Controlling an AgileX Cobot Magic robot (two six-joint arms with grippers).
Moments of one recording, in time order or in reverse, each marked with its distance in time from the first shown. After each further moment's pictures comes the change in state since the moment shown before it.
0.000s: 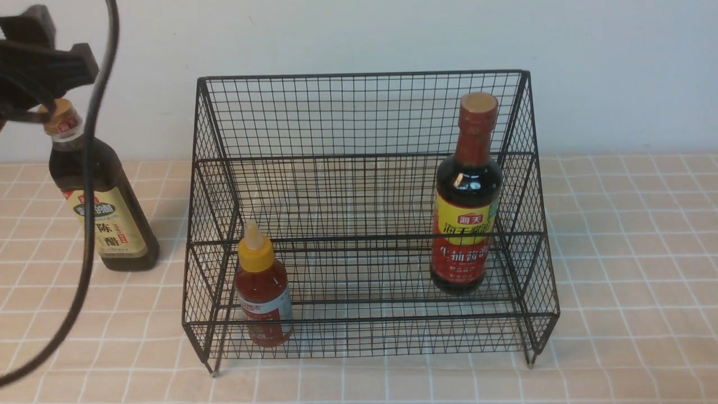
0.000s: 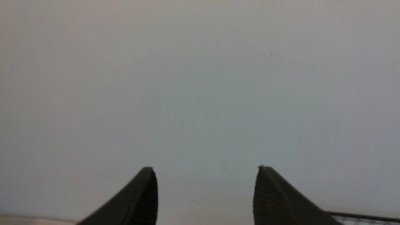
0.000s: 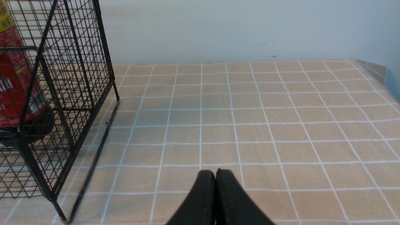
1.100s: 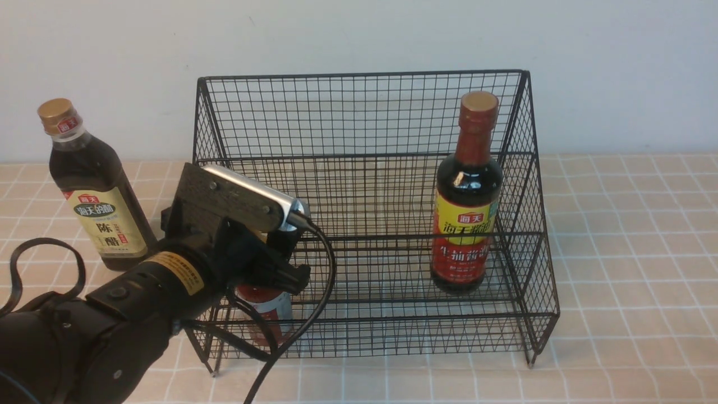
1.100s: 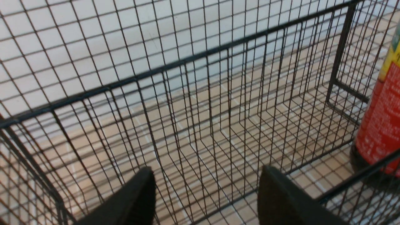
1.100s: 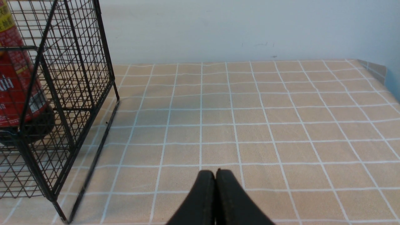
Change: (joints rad) right arm 0.000 0.000 0.000 0.000 0.001 0.000; left arm -0.236 0.350 0.299 1.361 -0.110 -1.198
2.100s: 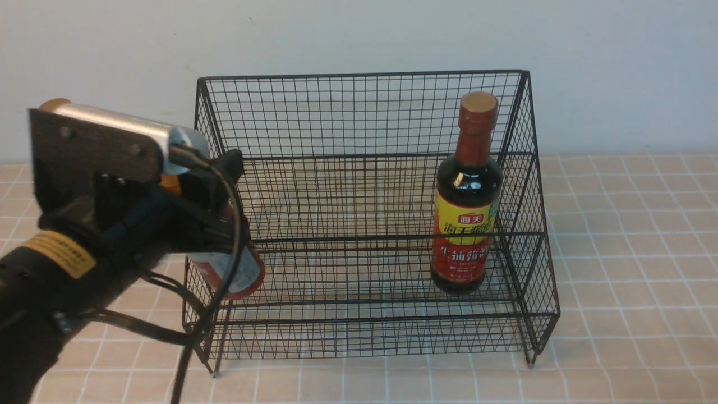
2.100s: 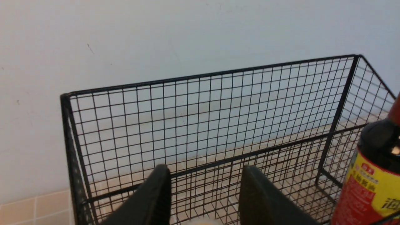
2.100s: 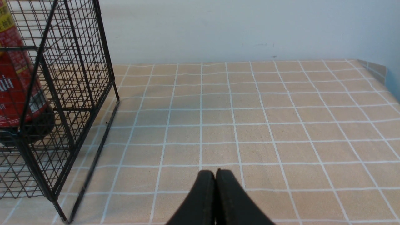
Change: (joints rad) right arm 0.000 0.000 0.000 0.001 0.000 0.000; left arm 0.007 -0.292 0.005 -0.138 0.125 0.061
